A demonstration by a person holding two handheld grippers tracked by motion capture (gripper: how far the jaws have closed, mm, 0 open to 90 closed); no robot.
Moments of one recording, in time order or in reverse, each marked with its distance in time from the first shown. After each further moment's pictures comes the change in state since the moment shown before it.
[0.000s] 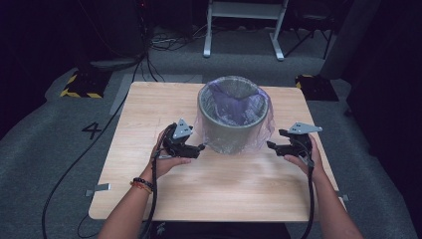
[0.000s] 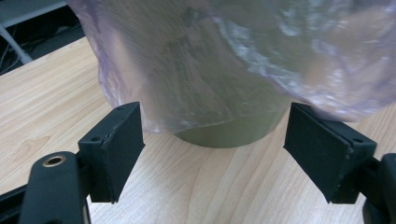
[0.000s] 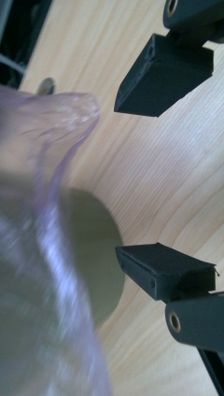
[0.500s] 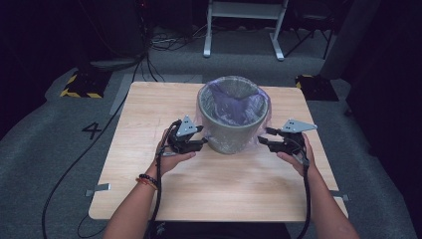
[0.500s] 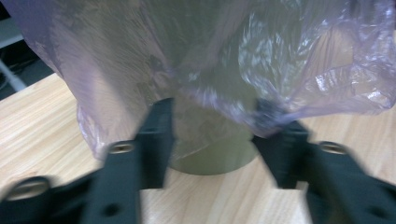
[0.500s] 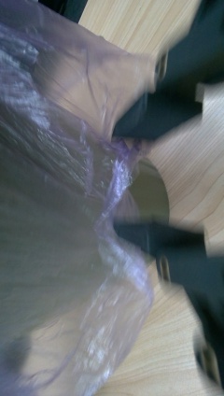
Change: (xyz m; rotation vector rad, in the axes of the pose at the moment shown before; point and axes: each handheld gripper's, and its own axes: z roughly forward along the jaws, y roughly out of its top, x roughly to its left) left arm -0.002 0.016 0.008 -0.033 -0.020 0.036; right arm 0.022 0.026 0.007 -0.085 0.099 -0.049
